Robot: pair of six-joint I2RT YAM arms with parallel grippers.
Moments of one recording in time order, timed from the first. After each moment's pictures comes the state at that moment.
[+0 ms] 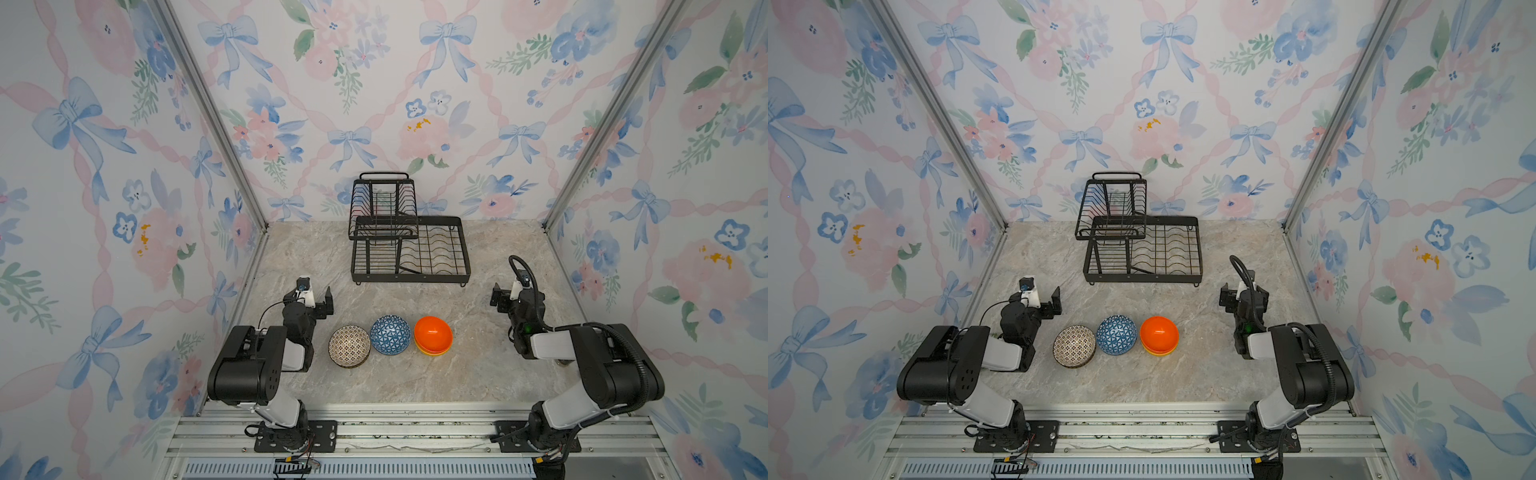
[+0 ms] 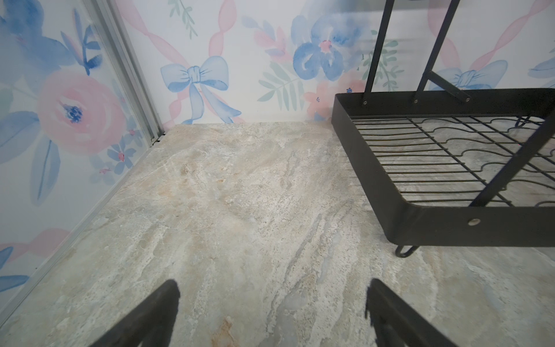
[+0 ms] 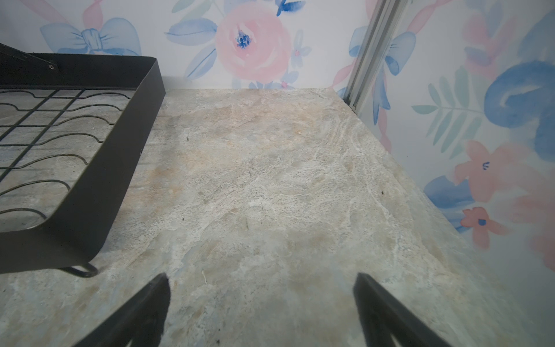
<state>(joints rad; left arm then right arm) -0.02 1.58 0.26 1.13 -0.04 0.03 0.09 1.57 0.39 0.85 0.26 0.01</state>
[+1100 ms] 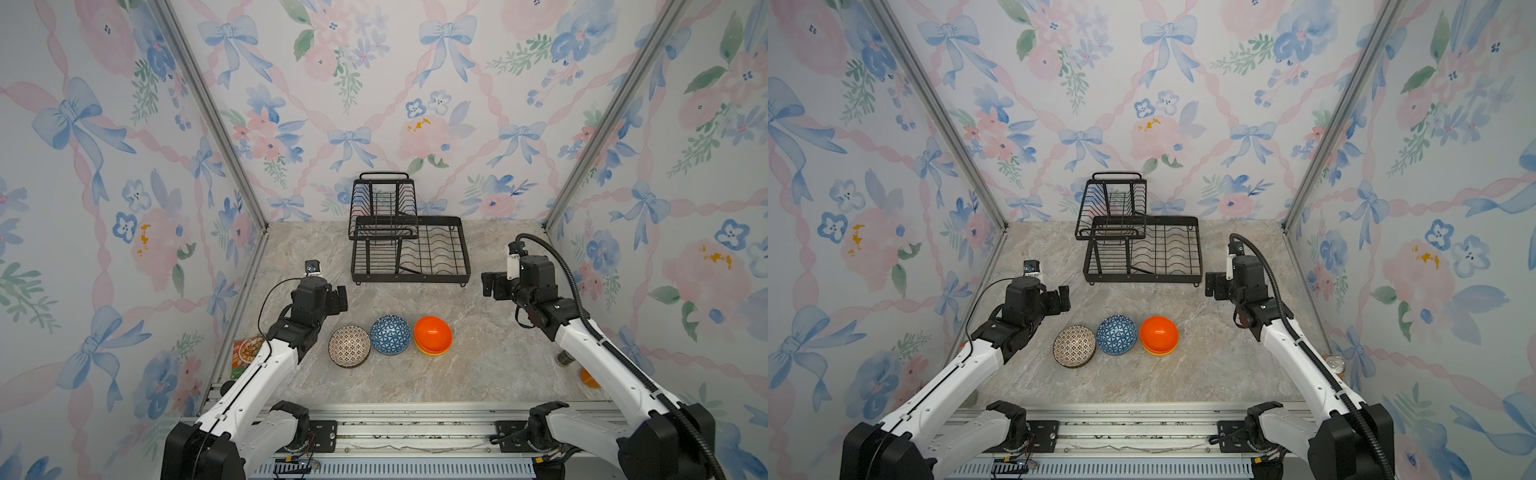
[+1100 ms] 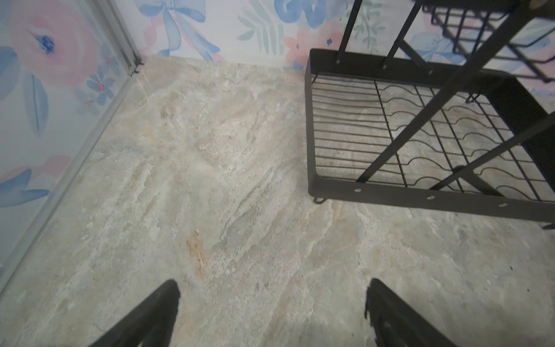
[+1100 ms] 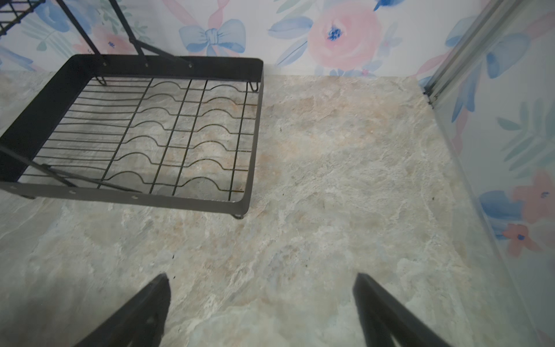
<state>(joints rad) -0.29 1.01 0.69 -0.31 -0.23 -0.28 0.27 1.14 0.90 -0.39 0.10 0.12</state>
